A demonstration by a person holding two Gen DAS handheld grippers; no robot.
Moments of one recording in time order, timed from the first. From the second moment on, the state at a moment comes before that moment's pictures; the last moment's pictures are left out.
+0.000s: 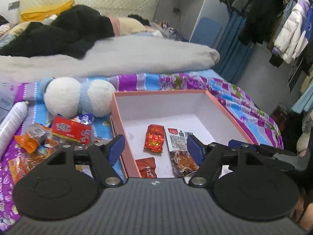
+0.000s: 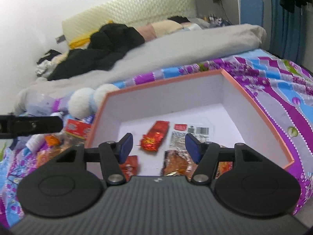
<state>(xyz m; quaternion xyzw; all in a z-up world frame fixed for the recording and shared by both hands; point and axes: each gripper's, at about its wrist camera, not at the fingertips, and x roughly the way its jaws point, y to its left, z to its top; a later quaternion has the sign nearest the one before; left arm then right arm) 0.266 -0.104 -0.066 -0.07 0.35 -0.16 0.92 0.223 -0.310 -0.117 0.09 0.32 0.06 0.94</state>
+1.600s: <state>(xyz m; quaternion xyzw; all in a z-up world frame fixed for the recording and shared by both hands) 0.078 0.049 -0.106 -0.15 0.34 0.00 0.93 0.082 -0.181 -0.116 0.02 0.30 0.21 0.93</state>
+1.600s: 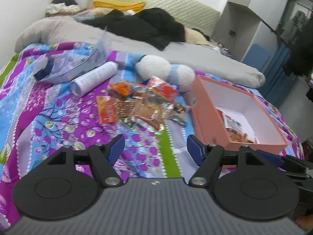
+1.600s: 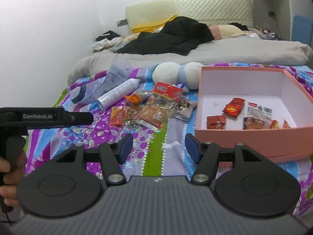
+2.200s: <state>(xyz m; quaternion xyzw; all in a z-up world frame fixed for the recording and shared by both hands) 0.161 0.123 -0.184 -0.19 0.36 0.04 0.91 0.153 -0.105 -0.165 -0.03 0.31 0.25 0.92</state>
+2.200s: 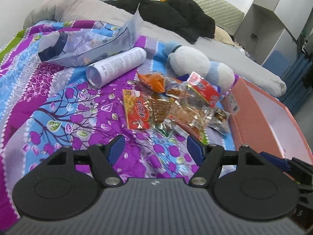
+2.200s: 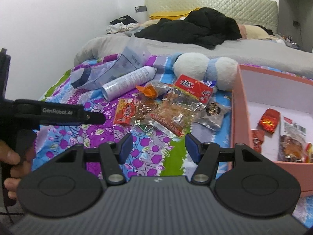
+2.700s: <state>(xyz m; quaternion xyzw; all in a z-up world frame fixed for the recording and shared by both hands) 0.215 0.149 -0.240 -0.23 0.36 0.04 0.90 0.210 -0.076 -0.221 -0.03 0.32 0.20 0.93</state>
